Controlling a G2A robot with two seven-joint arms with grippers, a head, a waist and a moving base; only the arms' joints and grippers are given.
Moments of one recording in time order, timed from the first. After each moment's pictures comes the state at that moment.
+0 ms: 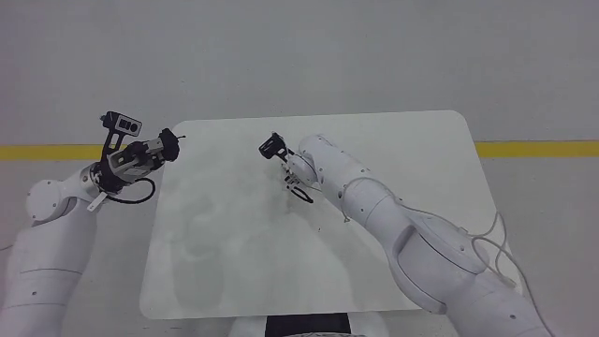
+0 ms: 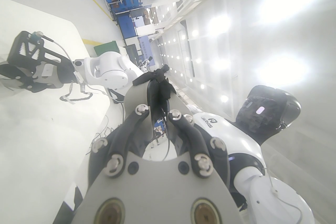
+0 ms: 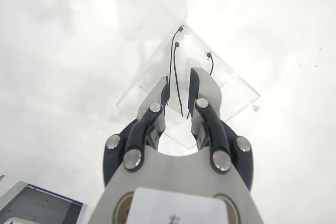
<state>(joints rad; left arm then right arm) 1.35 -0.92 -1.59 -1.31 -0.92 -0.34 -1.36 -0.60 -1.73 0.46 -0.54 -0.93 -0.09 0.90</state>
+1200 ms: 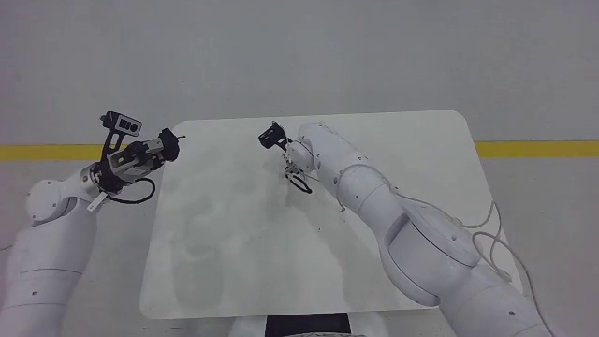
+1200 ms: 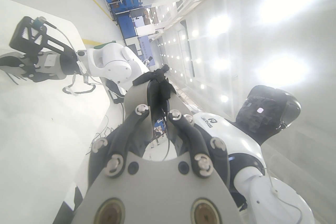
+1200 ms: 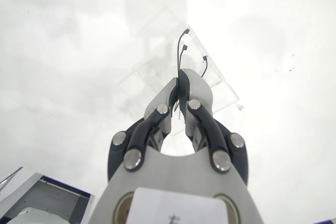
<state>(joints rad) 1.35 -0.92 -1.59 -1.31 -0.92 -0.34 -1.36 -0.52 -1.79 0.52 -0.41 -0.92 -0.15 0.91</state>
